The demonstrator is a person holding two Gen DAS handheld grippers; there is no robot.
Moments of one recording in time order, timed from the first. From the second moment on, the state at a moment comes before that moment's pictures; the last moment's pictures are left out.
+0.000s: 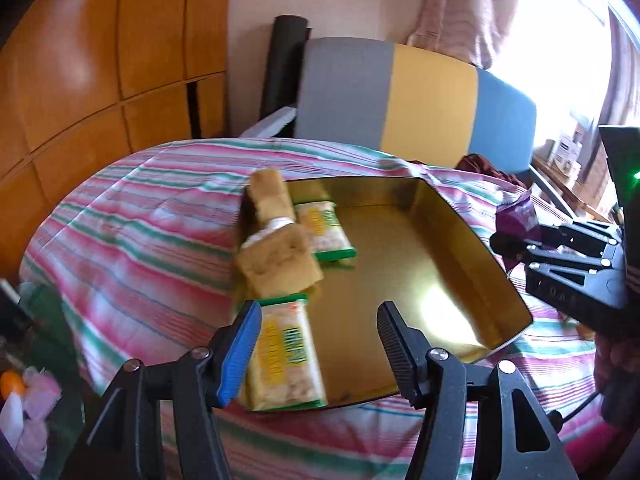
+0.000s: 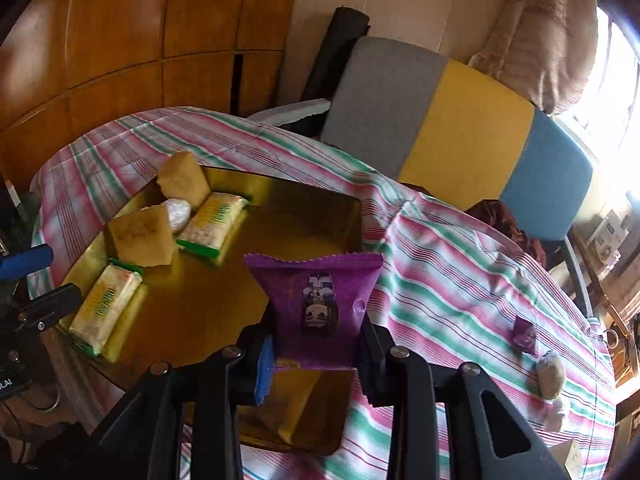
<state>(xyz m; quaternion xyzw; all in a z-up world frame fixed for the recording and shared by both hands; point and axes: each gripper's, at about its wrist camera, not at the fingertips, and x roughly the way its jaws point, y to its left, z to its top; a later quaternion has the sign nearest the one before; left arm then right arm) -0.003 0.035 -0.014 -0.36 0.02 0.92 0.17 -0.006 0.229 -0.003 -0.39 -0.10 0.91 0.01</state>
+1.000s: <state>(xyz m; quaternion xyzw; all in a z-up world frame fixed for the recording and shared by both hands) -0.019 -0.030 -0.036 -0.38 -0.03 0.92 0.11 -0.124 0.145 -0.084 -0.54 -0.04 0.84 -0.05</state>
